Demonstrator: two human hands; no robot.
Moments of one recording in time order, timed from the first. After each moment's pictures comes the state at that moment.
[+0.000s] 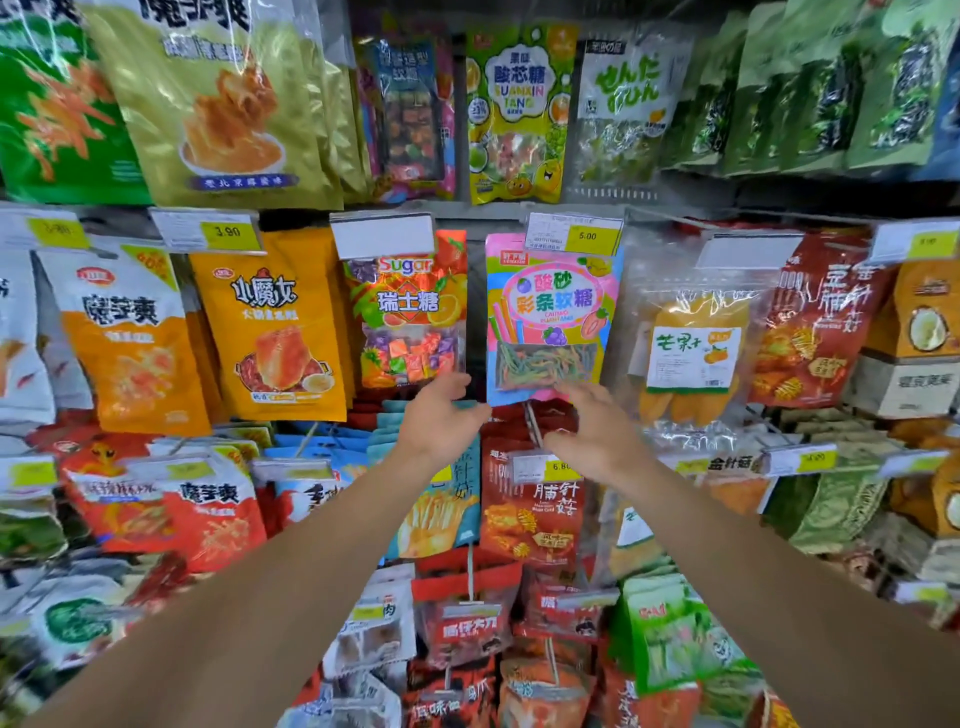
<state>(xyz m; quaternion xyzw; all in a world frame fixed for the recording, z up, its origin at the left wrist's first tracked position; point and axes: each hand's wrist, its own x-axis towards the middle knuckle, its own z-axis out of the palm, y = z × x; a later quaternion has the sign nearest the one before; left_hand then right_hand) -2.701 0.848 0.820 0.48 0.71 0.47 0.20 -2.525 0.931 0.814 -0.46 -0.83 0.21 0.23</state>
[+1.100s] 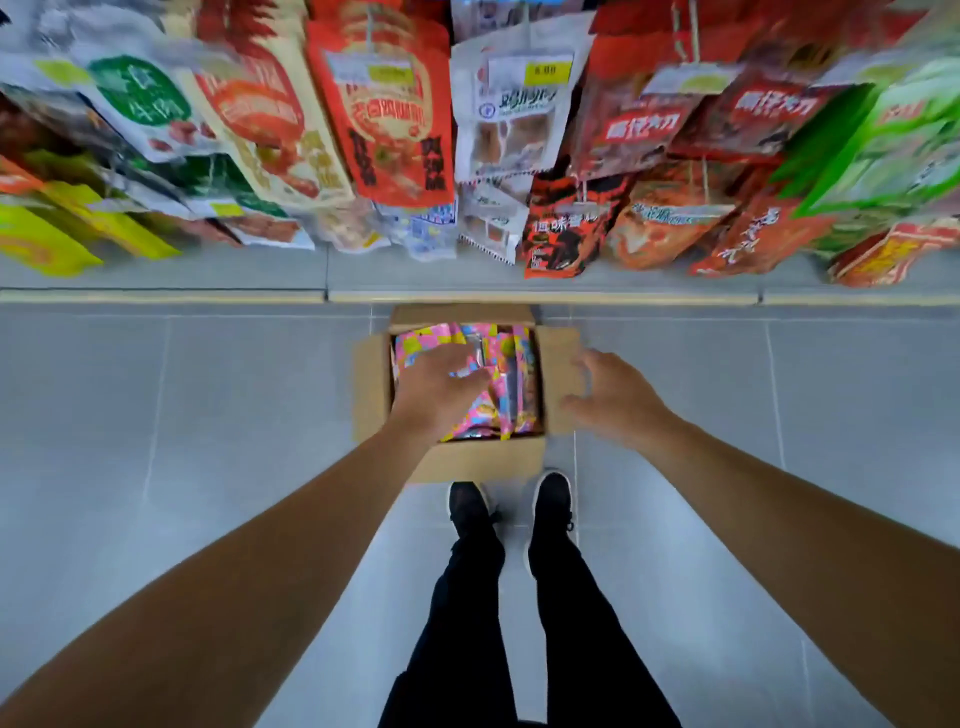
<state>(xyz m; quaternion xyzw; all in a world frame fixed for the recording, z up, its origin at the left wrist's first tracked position) -2.799 0.492 0.425 0.25 0.81 0.27 0.46 -2.620 0.590 0.439 -0.53 -0.74 0.39 -0.15</state>
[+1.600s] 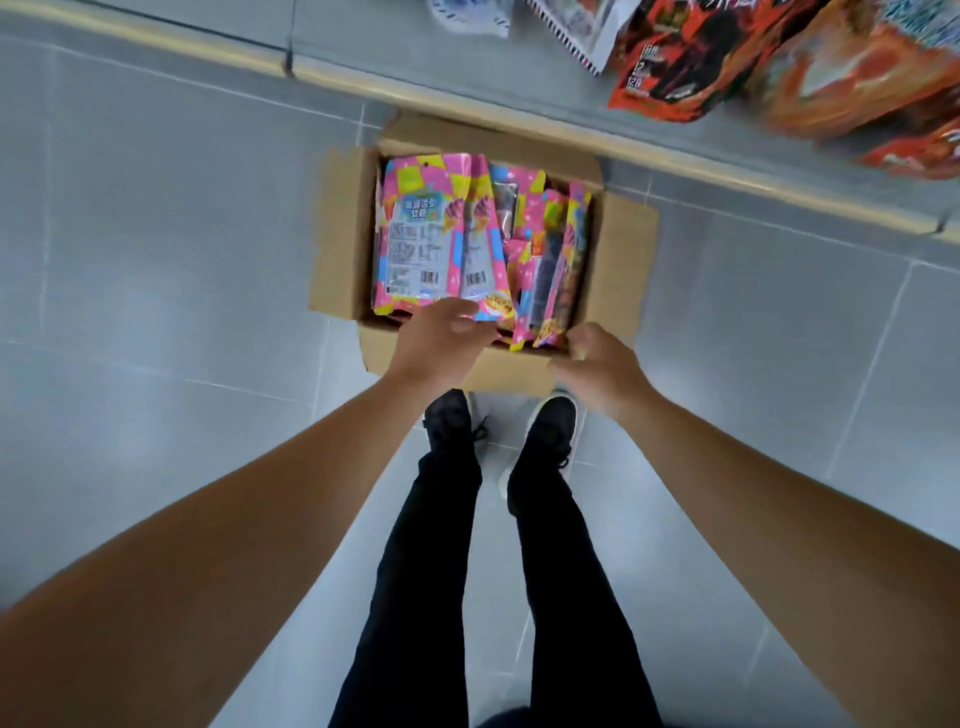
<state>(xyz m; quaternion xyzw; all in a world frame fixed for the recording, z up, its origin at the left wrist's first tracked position) -2.778 0.469 0.174 0.09 0.81 0.23 0.53 -2.623 0.572 0.157 -0.56 -0.64 0.46 -0.26</state>
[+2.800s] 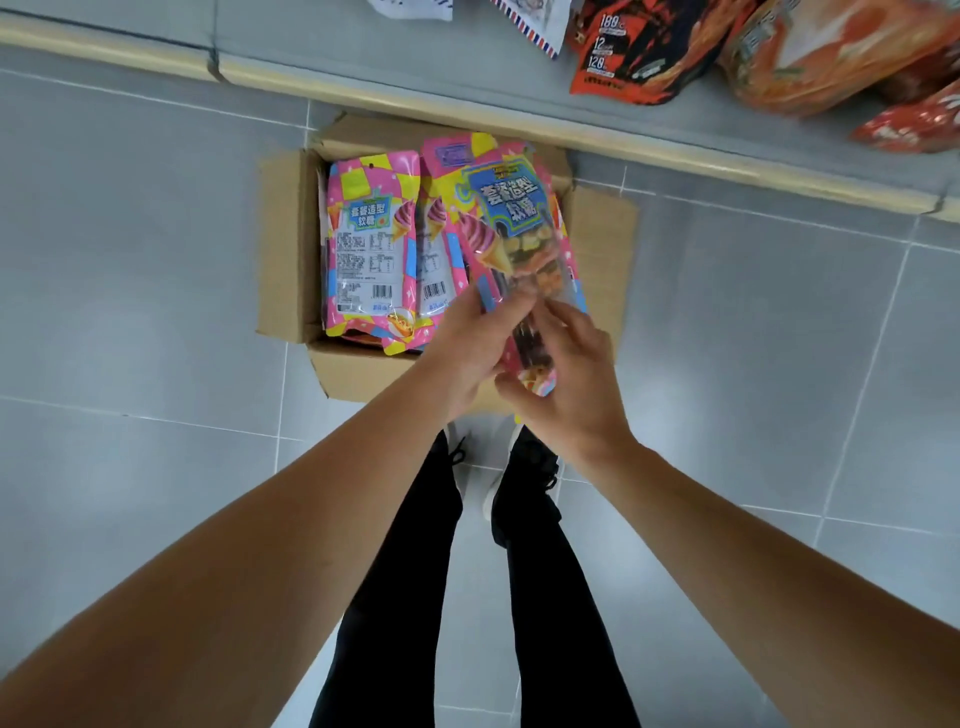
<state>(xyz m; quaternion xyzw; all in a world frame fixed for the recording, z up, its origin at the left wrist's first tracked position) -2.725 0.532 0.108 -0.02 0.66 0.43 0.62 -2.597 0.568 0.096 -0.41 -0.81 0.42 -0.02</state>
